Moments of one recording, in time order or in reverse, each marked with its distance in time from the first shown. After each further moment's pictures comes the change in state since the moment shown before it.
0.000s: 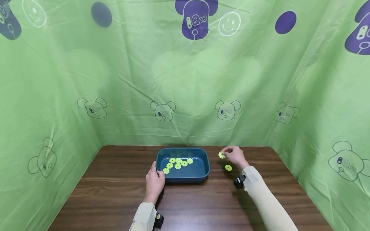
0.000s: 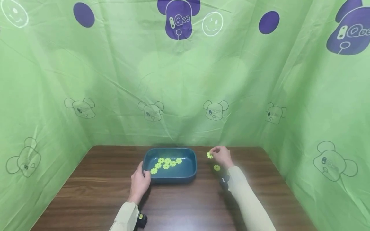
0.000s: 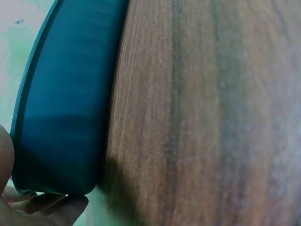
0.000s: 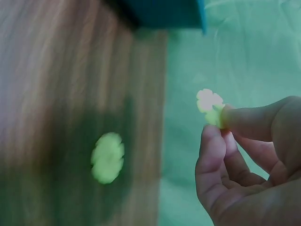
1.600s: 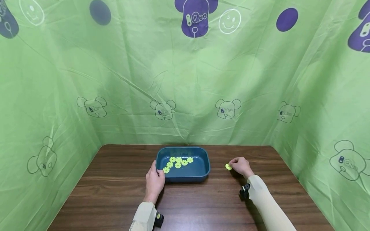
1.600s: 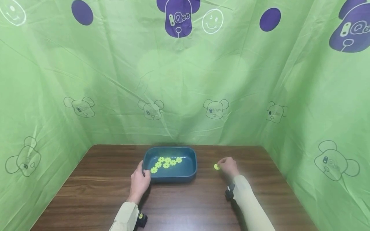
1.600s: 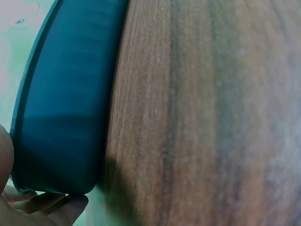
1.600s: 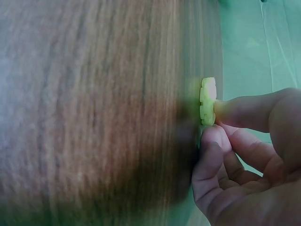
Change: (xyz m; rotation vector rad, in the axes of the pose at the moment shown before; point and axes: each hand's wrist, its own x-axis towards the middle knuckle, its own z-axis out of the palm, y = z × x) left_hand -0.002 0.002 0.000 -0.001 0.012 -0.005; right_hand -0.017 0.061 0.011 -0.085 -0.018 0.119
